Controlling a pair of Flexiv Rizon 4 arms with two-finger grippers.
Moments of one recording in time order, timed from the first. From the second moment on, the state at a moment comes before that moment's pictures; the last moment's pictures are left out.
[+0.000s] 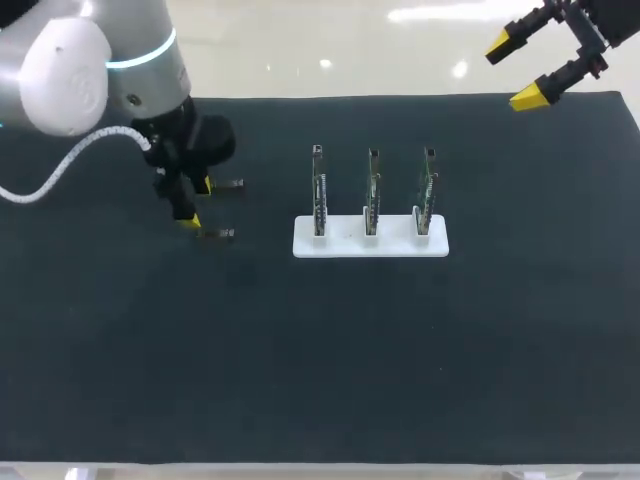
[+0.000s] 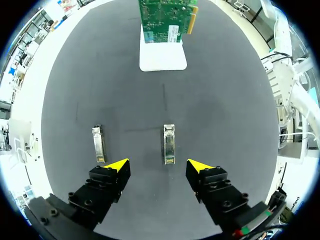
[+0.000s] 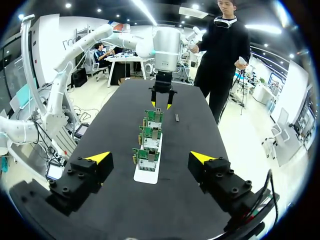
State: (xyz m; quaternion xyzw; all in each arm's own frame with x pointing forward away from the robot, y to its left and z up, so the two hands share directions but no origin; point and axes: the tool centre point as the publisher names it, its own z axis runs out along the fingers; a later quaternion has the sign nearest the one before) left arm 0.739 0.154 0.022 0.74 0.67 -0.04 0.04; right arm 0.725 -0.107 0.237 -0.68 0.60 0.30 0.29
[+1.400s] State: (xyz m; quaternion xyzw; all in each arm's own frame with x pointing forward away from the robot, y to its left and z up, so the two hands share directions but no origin) left arm 0.729 0.152 -0.010 0.73 0.68 -0.02 0.04; right arm 0.725 -0.107 0.237 -0.68 0.60 0.30 0.29
